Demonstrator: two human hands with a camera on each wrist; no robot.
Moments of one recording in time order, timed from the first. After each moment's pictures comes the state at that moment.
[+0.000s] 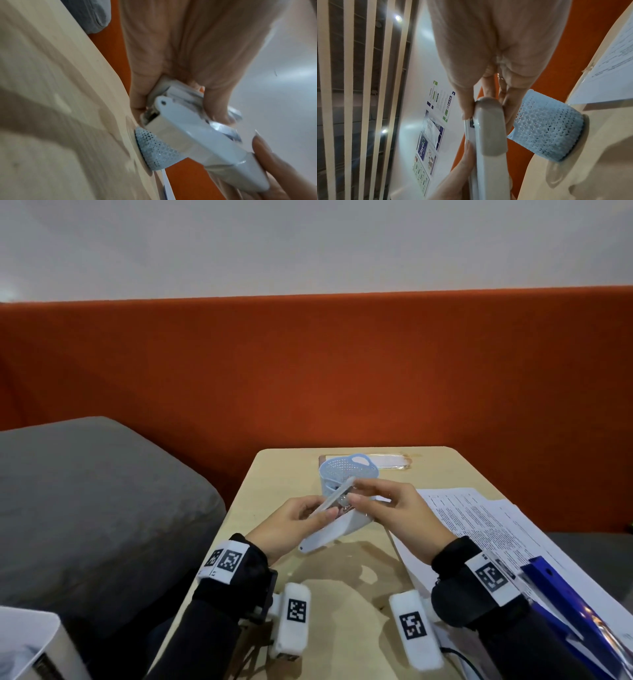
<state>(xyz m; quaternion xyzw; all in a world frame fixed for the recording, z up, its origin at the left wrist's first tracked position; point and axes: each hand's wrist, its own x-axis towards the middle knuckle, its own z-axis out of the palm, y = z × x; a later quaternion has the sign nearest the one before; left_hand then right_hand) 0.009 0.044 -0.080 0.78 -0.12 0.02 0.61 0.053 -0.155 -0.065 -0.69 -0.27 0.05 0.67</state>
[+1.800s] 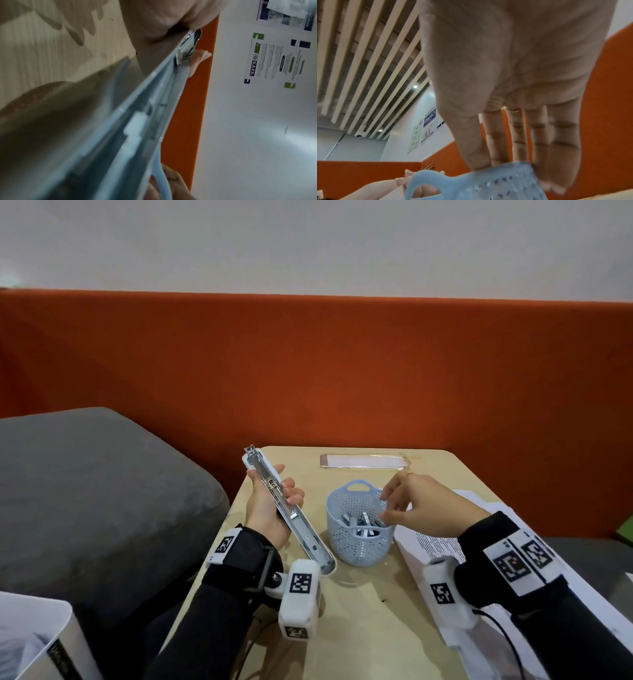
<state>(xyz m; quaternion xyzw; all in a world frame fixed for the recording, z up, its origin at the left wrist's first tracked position) 0.017 0.052 -0.058 0.23 0.10 0.12 0.96 0.056 -0.179 -0.018 -0.93 -0.31 0.00 0.19</state>
